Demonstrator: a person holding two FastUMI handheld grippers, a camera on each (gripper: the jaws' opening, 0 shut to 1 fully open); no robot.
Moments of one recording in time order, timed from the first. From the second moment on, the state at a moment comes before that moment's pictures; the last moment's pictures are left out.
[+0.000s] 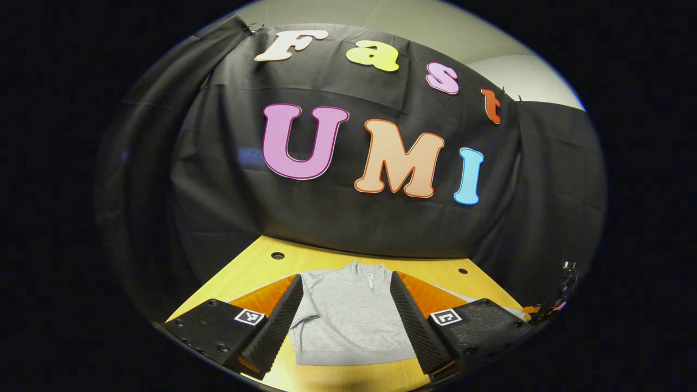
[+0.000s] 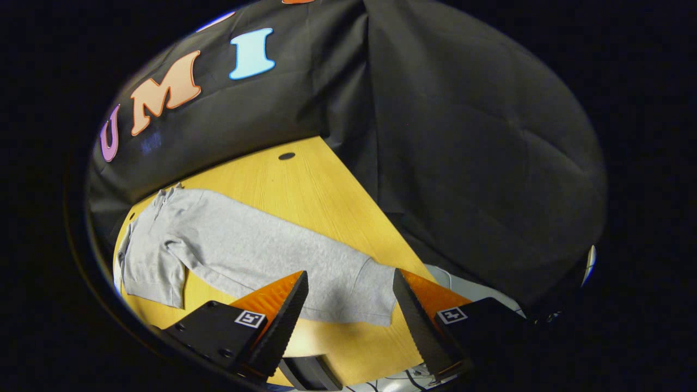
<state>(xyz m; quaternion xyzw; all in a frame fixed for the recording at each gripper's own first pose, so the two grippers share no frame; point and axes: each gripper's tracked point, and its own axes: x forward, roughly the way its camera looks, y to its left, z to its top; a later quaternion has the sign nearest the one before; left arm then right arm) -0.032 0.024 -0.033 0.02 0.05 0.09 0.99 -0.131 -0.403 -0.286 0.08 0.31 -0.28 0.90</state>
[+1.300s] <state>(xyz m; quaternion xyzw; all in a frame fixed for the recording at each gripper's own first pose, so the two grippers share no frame) -0.025 0.046 -0.053 0.01 0.08 0.08 0.99 -0.136 -0.392 -0.334 0.11 0.41 -0.30 0.86</state>
